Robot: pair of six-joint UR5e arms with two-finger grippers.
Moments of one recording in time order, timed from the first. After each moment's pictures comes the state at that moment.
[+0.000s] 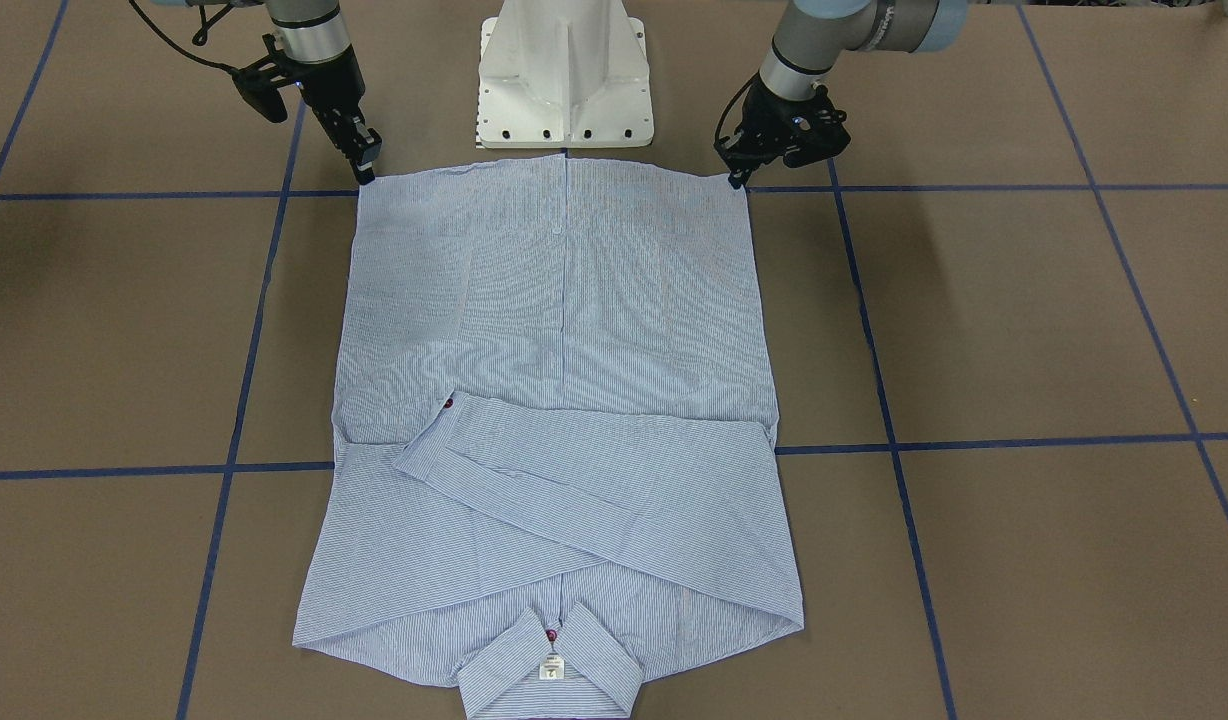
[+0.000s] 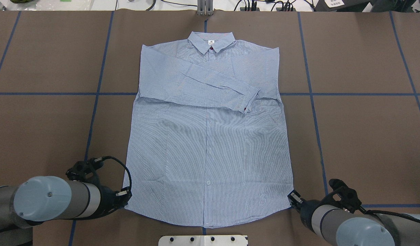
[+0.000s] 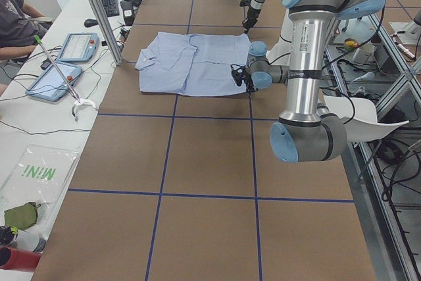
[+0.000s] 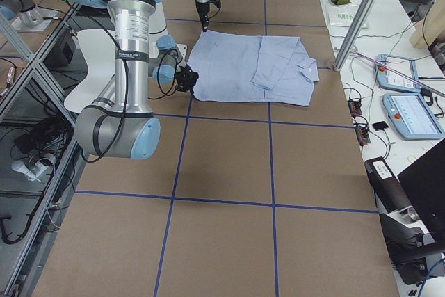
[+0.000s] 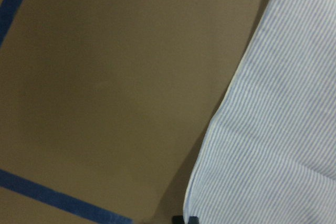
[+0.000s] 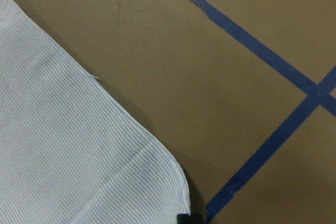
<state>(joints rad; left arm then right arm) -0.23 -1.63 -2.10 -1.95 -1.72 -1.86 0.04 -1.66 2.19 -1.28 1.35 2.39</state>
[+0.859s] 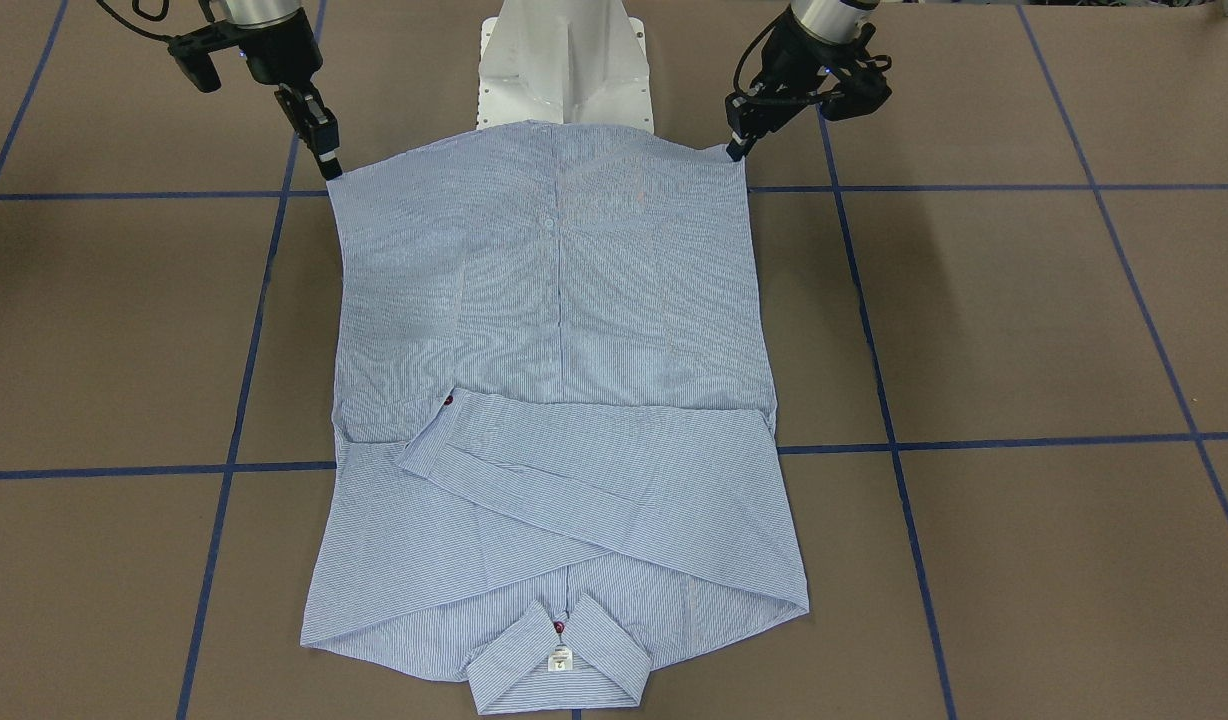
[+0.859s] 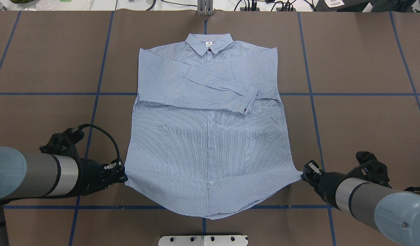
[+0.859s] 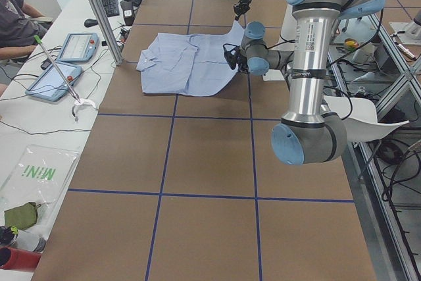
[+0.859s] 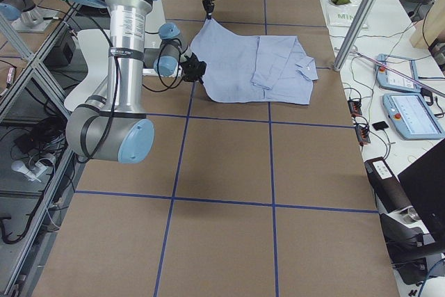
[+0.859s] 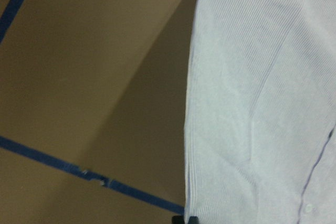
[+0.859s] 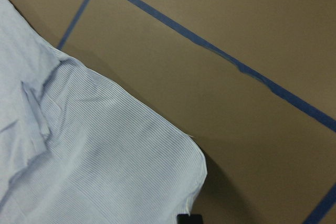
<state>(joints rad) -0.40 -1.65 -2.24 -1.94 -1.78 -1.92 0.20 -1.70 2.34 -1.28 1.33 2.39</state>
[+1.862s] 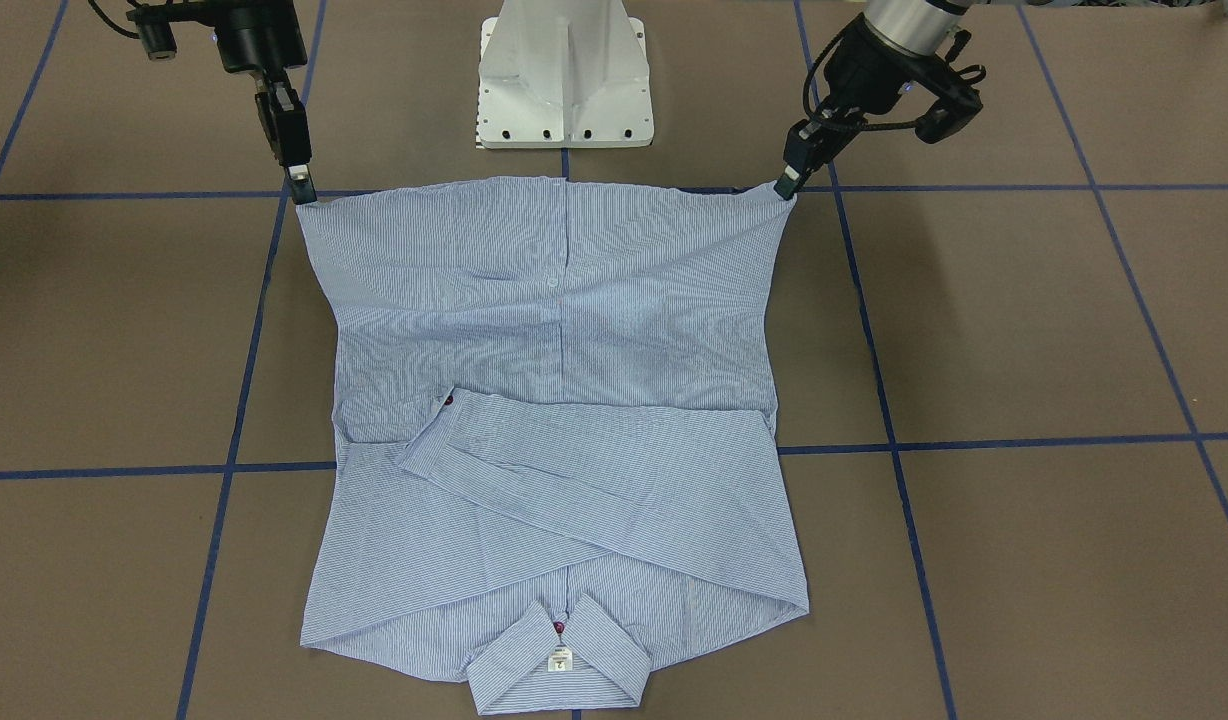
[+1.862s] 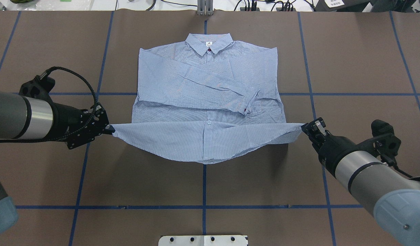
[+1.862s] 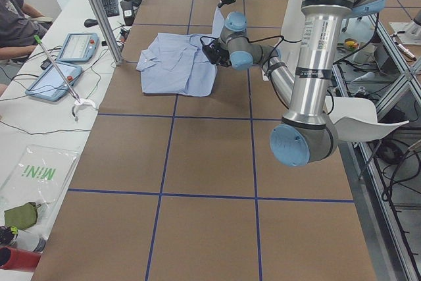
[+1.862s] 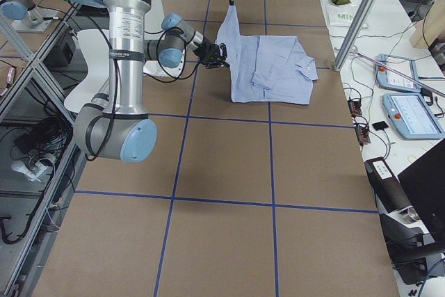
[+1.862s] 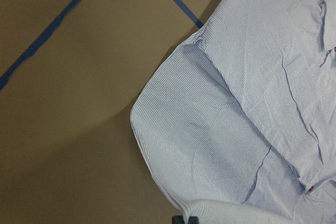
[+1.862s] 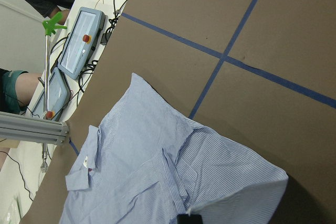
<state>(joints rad) -0.65 -1.74 -2.18 -1.93 -1.92 -1.95 0.24 -1.61 2.34 -1.28 0.98 2.39</state>
